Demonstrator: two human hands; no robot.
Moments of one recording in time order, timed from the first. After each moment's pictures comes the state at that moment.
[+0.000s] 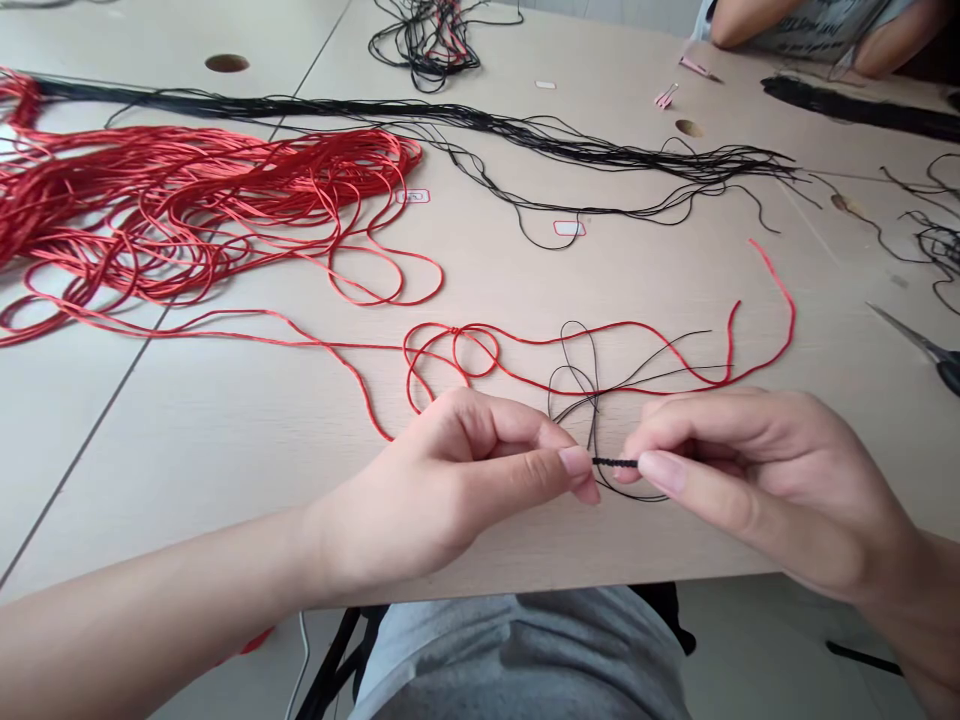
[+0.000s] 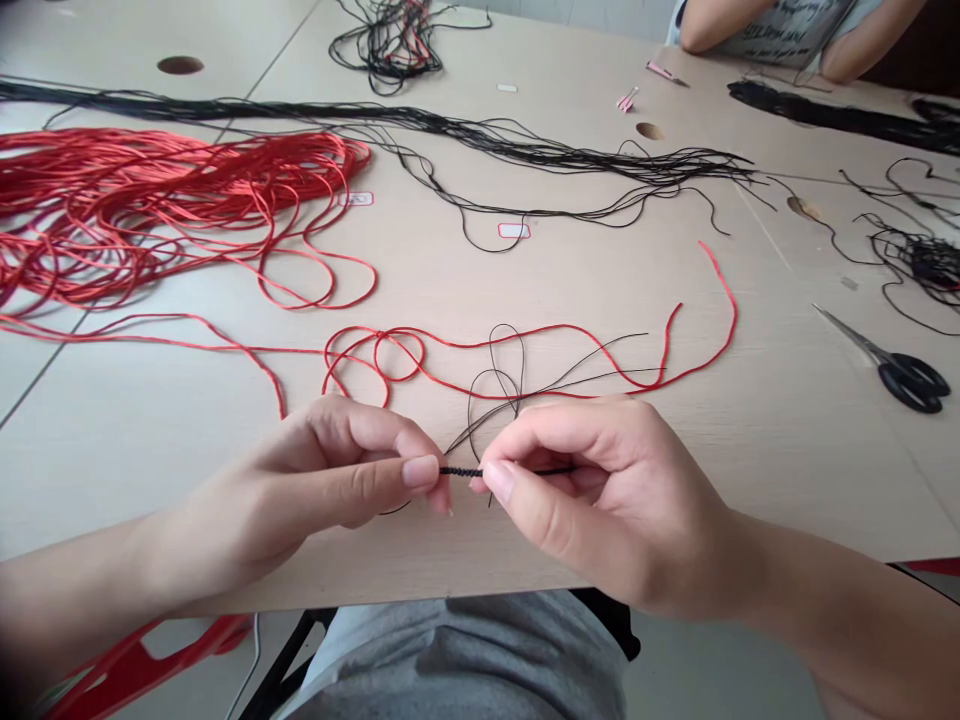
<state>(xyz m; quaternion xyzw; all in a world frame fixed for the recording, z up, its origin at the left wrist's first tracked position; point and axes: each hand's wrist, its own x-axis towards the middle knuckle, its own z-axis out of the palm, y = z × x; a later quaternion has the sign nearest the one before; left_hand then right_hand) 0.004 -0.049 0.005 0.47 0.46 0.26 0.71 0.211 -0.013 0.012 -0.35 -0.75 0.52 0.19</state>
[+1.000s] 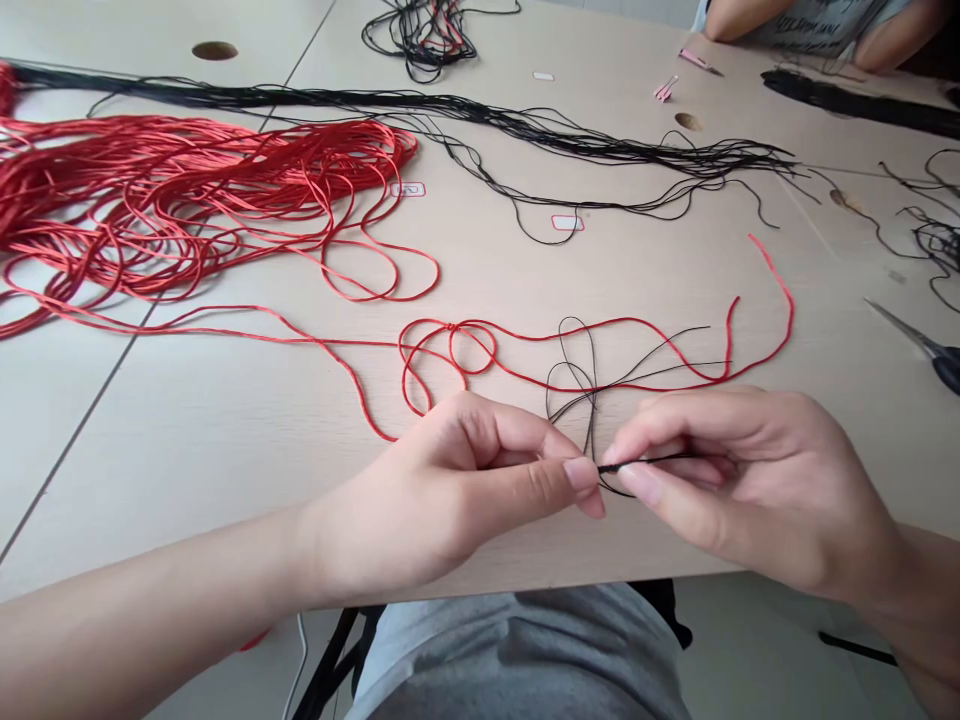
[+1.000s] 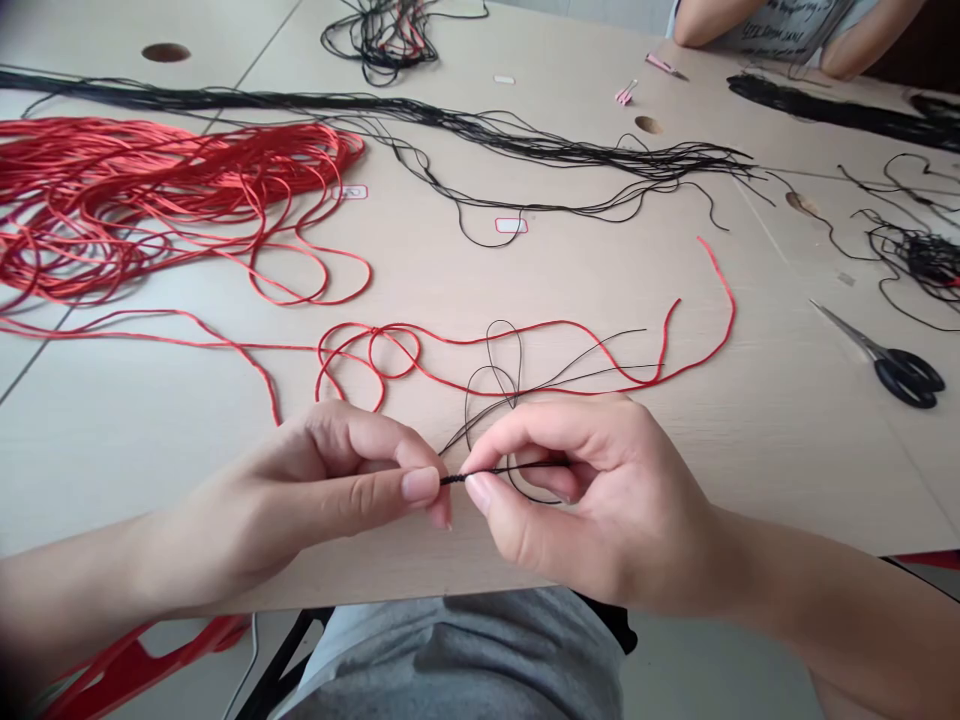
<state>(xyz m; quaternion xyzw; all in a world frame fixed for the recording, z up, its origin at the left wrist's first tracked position) 0.002 -0.047 0.002 0.47 0.43 0.24 0.73 0.206 -0.015 0.006 -0.35 -0.77 0.48 0.24</state>
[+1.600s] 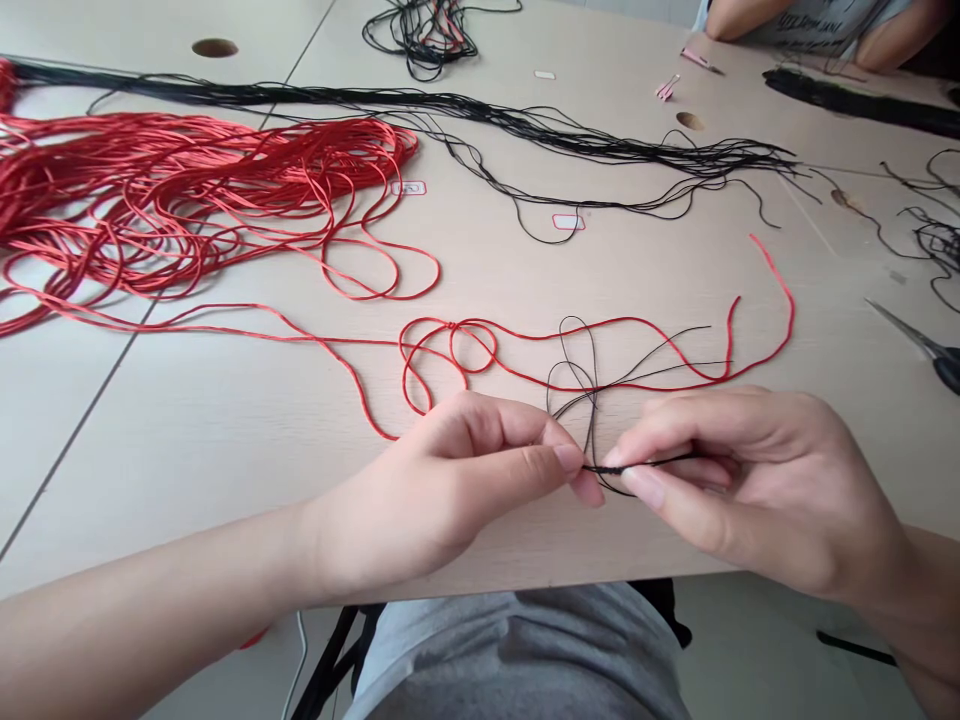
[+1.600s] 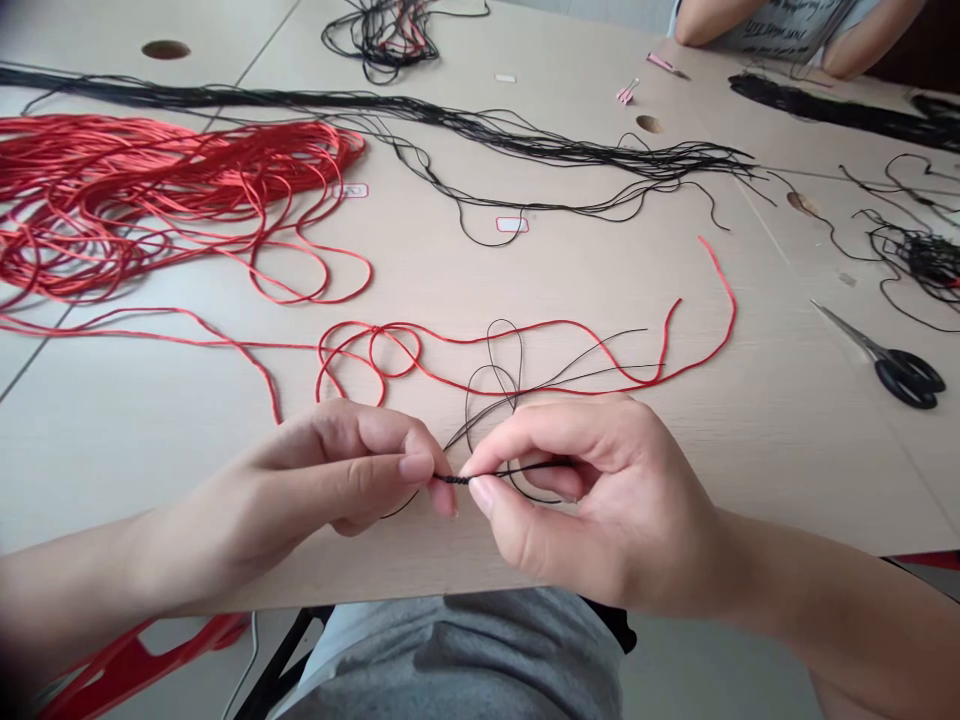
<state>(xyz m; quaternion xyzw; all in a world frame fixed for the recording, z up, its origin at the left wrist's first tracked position) 0.001 -0.048 -0.001 0.46 0.43 0.25 0.74 0.207 -0.016 0.004 -0.33 -0.78 0.46 0.26</state>
